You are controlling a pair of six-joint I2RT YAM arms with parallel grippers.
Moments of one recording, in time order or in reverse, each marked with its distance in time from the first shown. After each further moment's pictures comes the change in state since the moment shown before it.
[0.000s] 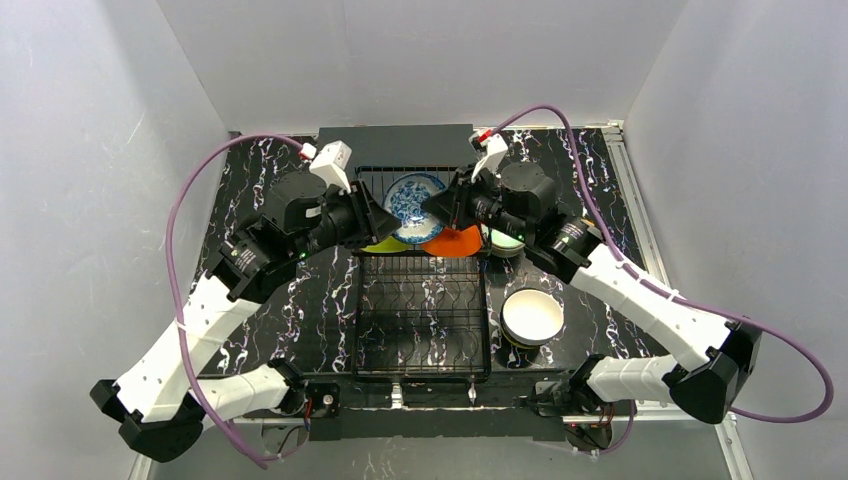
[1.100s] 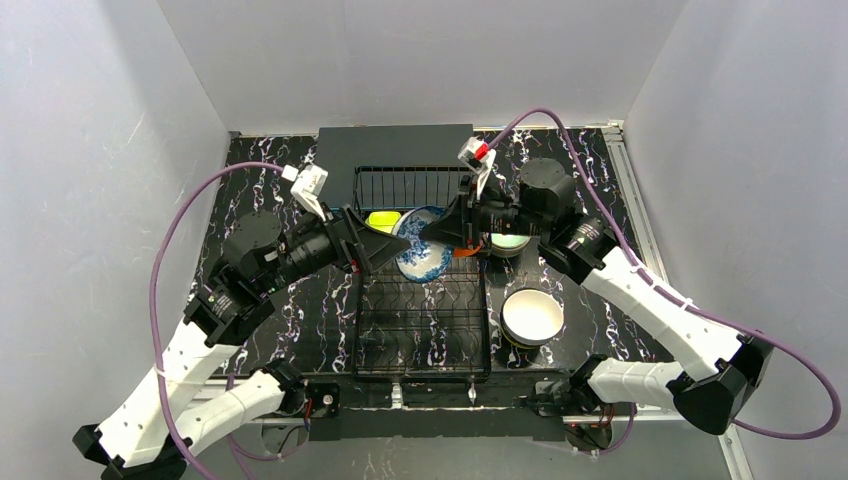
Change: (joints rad) left arm 0.024 -0.259 -0.262 0.317 0.256 -0.057; right arm -0.068 -0.053 -0.003 -0.019 -0.512 -0.175
